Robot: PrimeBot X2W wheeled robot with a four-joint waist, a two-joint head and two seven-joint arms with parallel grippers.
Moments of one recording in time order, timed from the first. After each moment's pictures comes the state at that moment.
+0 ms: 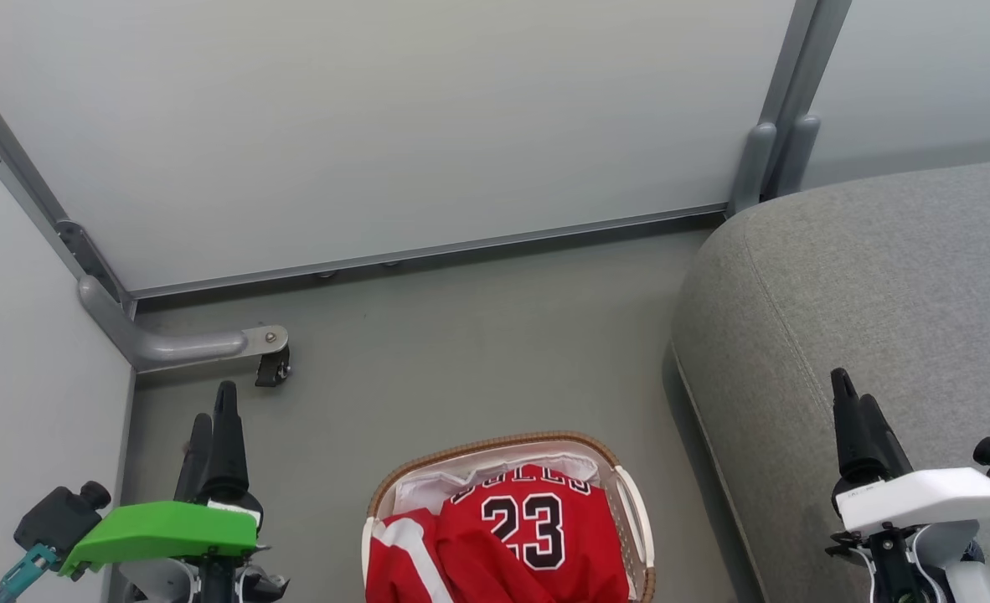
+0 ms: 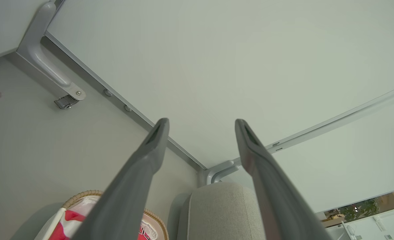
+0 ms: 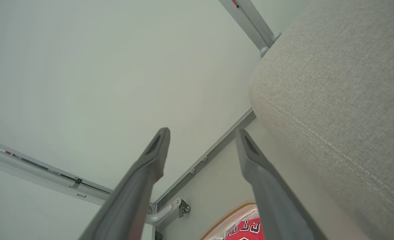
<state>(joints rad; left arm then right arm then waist) -0.05 0.04 0.00 0.19 -1.06 -0.12 -0.06 -0.06 -0.04 -0.10 0.20 0.91 0.13 -0.06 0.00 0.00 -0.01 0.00</state>
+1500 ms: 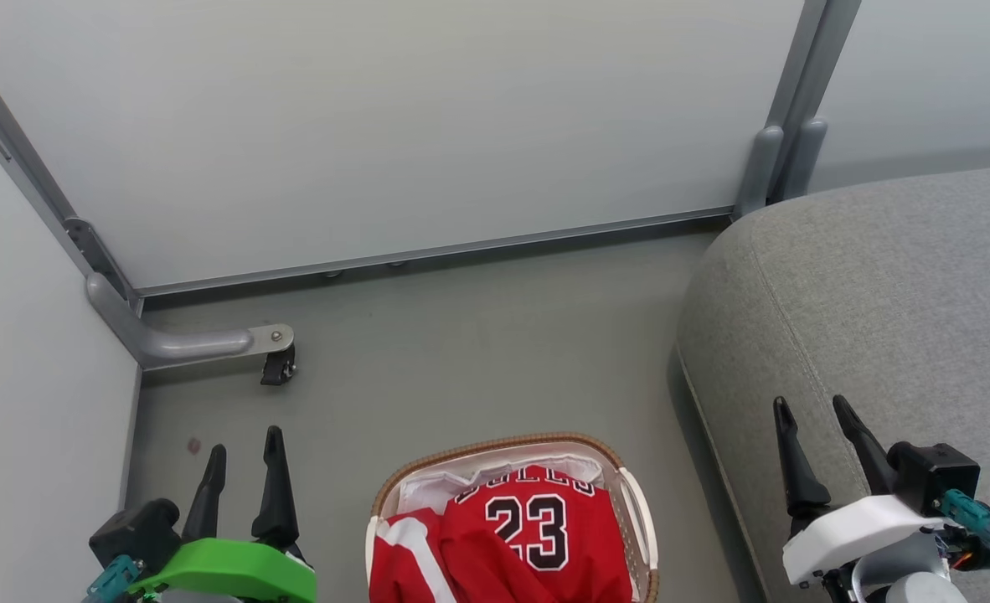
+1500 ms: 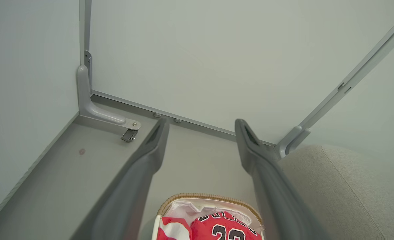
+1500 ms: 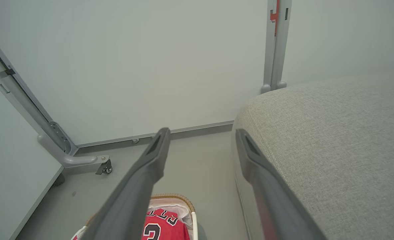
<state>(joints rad) -0.01 0.04 -0.07 0.27 -0.53 -0.10 -0.19 -0.03 -0.04 -0.03 0.21 0.24 0.13 -0.19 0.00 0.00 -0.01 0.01</state>
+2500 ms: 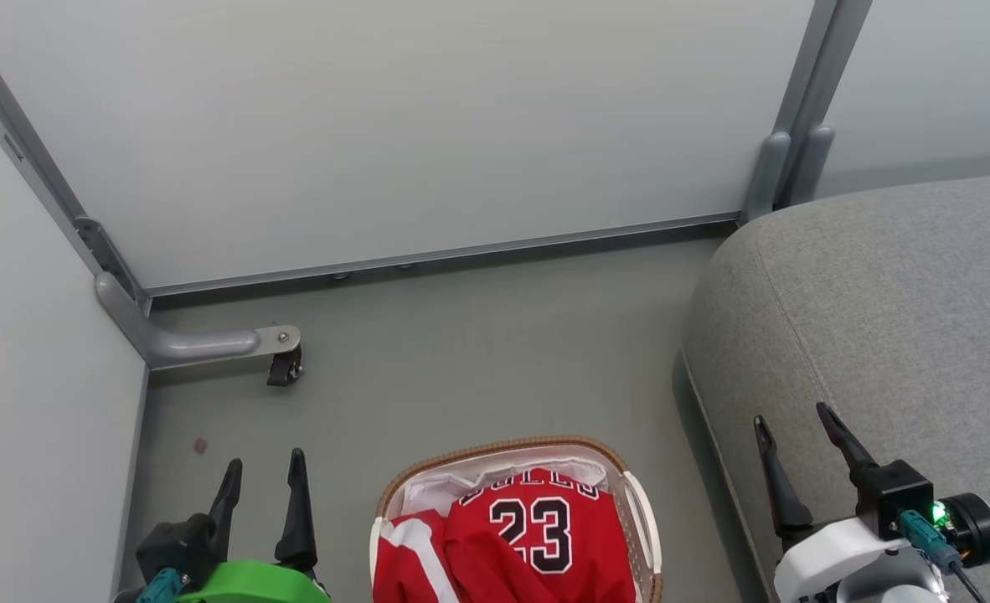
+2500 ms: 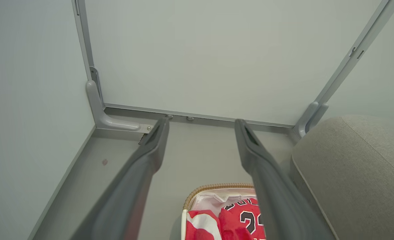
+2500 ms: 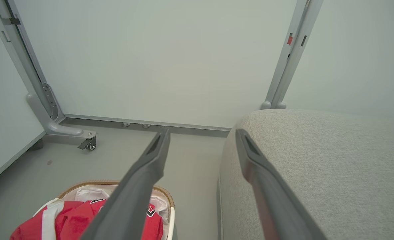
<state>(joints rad) 0.01 0.05 -0.09 0.33 -0.34 -0.10 -0.25 -0.01 -0.05 -0.01 0.21 0.00 0.13 -0.25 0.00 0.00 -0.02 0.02</state>
